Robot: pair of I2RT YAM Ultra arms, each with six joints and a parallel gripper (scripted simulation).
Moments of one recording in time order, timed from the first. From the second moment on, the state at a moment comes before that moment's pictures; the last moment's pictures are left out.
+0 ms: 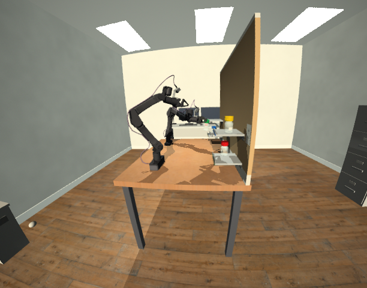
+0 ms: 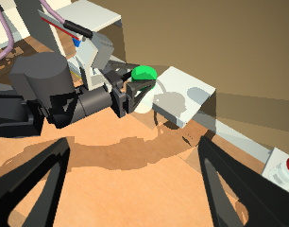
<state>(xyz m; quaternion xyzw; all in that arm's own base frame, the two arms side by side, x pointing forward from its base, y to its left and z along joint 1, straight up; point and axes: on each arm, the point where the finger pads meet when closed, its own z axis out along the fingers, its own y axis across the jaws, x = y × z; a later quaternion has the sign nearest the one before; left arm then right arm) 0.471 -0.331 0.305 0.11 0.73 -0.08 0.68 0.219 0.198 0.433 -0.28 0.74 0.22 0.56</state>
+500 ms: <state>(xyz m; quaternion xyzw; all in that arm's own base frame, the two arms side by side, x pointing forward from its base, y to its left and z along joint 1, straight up) 0.469 -0.334 0.303 0.12 0.72 -0.09 0.68 0.219 0.198 0.433 -0.28 0.74 0.22 0.56</state>
